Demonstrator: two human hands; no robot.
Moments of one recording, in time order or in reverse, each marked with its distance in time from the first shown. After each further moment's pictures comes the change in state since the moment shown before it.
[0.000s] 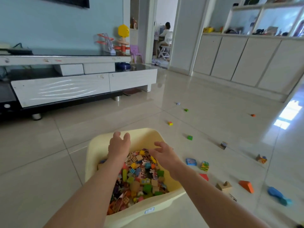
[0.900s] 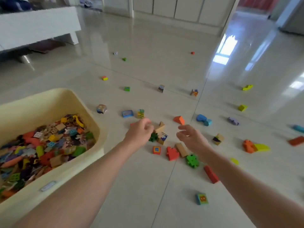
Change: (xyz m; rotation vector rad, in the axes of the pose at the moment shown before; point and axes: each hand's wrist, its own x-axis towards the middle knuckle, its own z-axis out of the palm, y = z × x) left_hand -0.149 0.008 0.257 0.349 -0.701 0.402; right_hand -0.104 0.216 -0.219 -0.075 0.430 0.315
